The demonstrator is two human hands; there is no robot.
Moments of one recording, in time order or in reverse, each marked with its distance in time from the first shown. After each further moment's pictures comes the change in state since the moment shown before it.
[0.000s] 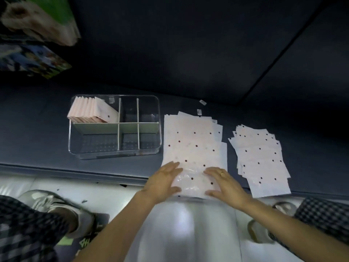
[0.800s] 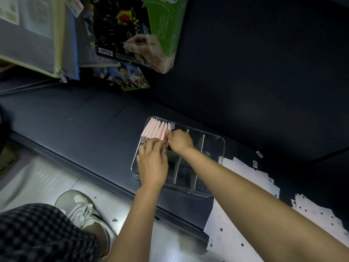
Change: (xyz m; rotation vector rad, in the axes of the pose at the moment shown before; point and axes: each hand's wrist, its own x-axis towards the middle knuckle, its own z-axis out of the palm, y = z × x) left_hand -0.023 -0.126 -0.132 -0.286 1.018 -0.603; right_hand 0.278 -0.315 -0.034 0.103 0.035 0.085
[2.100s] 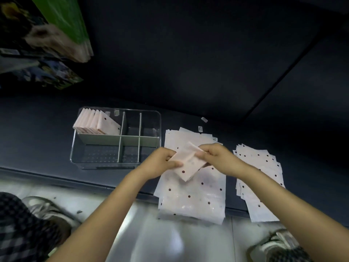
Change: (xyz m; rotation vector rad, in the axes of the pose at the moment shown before) left_hand -0.087 0.123 0.055 -0.367 -1.052 0.157; right_hand -0.190 0.243 -0.129 0.407 -0.107 -0.096
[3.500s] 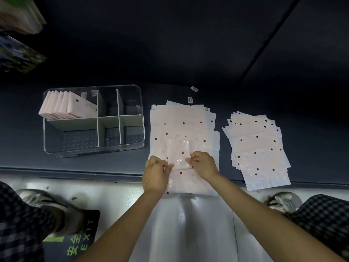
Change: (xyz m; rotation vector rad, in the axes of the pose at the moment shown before) left_hand -0.005 -0.088 0.114 0.420 0.465 -0.308; right_hand 0.004 0.121 0.090 0.085 0.268 0.377
